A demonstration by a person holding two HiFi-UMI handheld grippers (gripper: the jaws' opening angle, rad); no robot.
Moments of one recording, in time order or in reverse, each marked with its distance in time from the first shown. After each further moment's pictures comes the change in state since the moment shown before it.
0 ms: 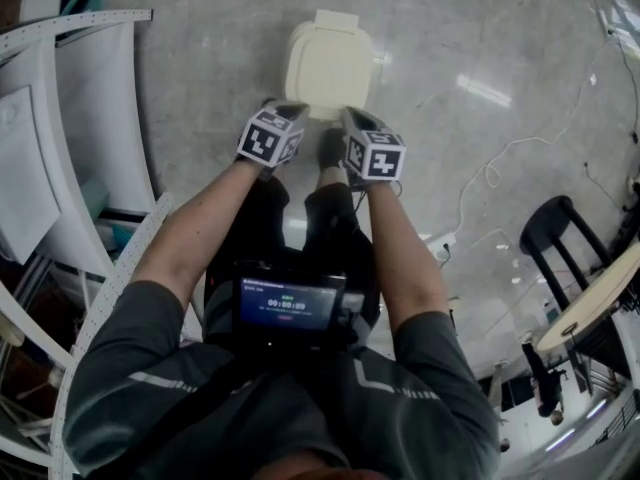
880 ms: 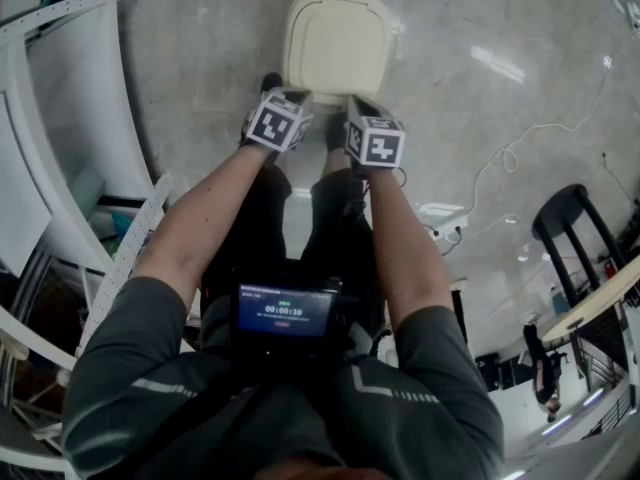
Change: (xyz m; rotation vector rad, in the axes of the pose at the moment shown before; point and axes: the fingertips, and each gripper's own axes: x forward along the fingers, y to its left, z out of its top) left arm 0.062 0.023 -0.051 0.003 0.116 0.010; right arm 0.055 -0.025 -0.059 0.017 0.125 -0.071
